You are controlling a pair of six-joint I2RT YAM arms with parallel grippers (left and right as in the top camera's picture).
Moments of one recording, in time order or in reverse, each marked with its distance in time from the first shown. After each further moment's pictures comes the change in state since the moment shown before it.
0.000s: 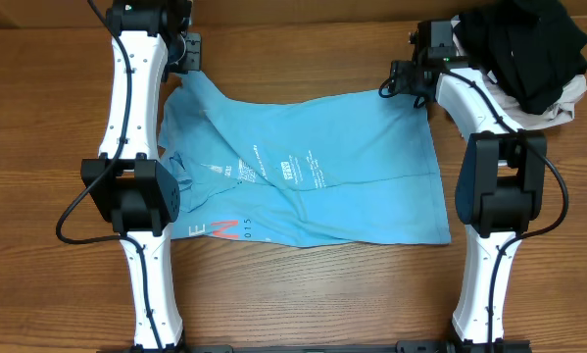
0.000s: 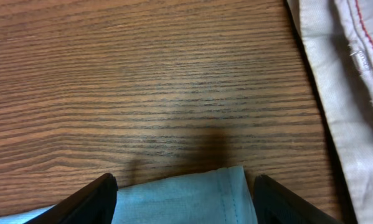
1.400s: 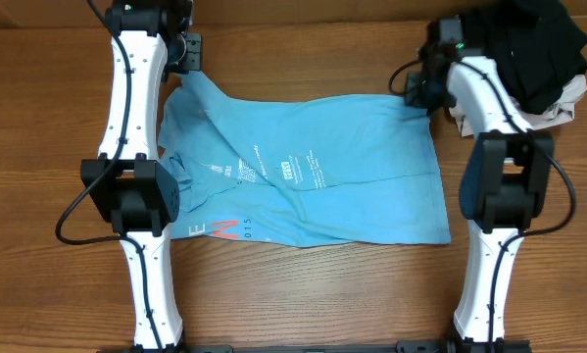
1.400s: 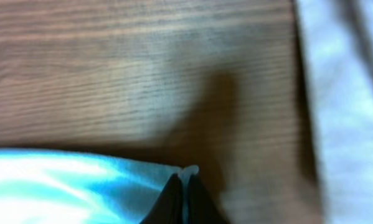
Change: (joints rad) left arm 0.000 -0.005 0.000 -0.006 0.014 0.000; right arm -0.047 0.028 0.176 -0.436 -0.052 0.004
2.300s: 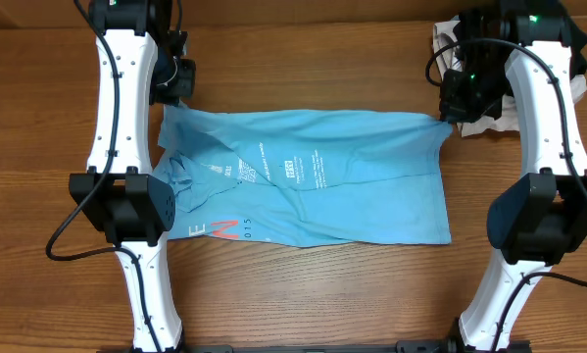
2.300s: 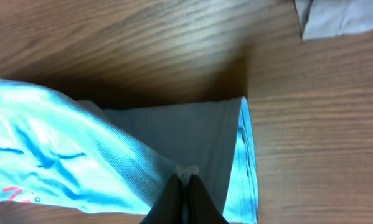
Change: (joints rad) left arm 0.003 -0.096 0.000 -0.404 0.009 0.000; right arm -0.074 -0.258 0.087 -0.585 -0.187 -0.023
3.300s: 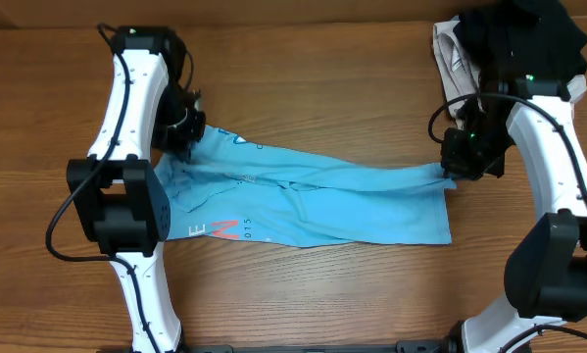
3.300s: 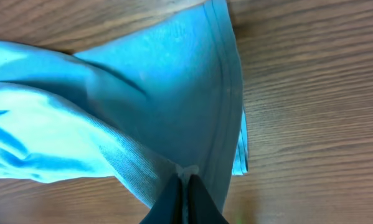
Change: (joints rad) left arm 0.000 -0.092 -0.499 0.000 0.073 0.016; right arm -0.017 -0.307 -0.612 0.186 0.038 0.016
